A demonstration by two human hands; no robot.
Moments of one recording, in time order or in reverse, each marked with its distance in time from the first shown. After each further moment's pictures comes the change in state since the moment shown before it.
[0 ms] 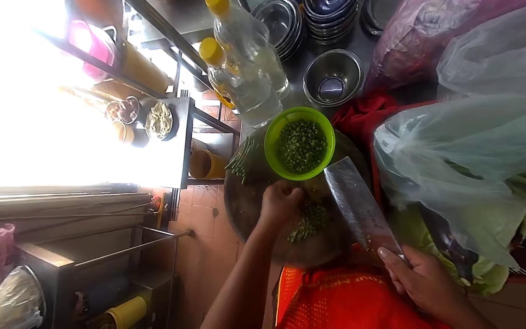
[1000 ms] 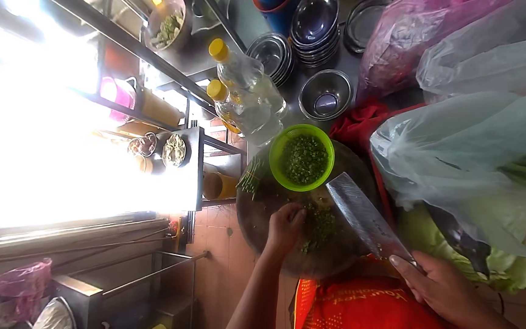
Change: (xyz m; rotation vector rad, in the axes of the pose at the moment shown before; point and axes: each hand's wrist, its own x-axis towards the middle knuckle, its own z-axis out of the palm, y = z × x) left_hand -0.024 -0.034 -0.002 -0.049 -0.026 0.121; right_hand -0.006 0.016 0.006 -0.081 -0.005 0.033
